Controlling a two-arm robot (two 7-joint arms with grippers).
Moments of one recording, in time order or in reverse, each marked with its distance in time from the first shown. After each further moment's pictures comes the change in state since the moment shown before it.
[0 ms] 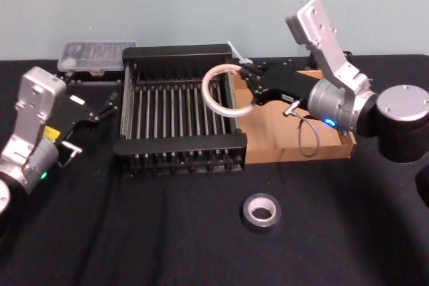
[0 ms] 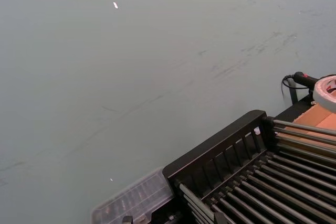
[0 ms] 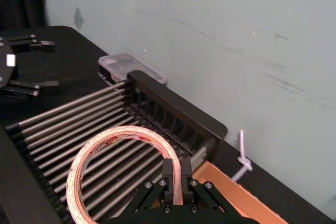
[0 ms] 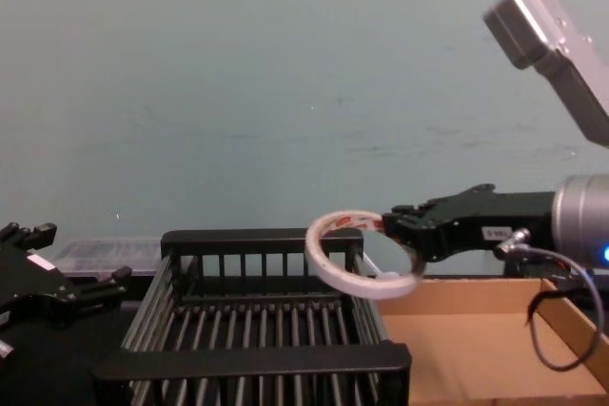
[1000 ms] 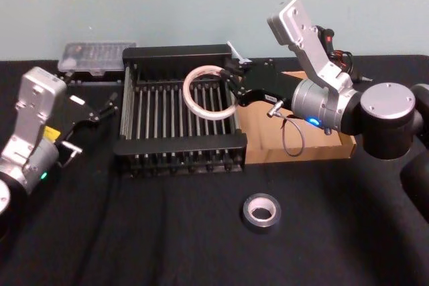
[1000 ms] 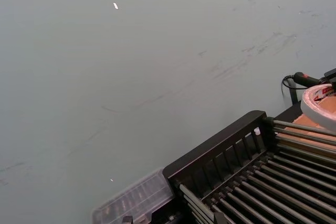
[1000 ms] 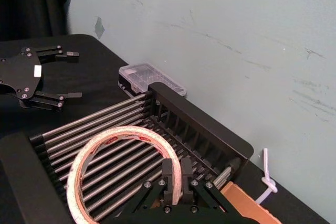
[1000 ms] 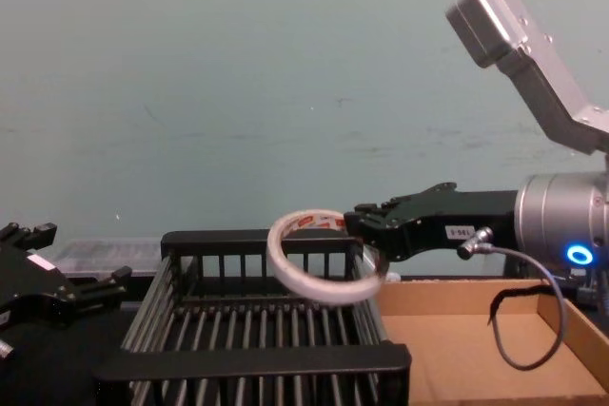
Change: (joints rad) left arm 0.000 0.000 0.000 0.000 0.000 0.000 0.000; right arm 0.036 -0.031 -0.041 0.045 0.009 -0.037 0.033
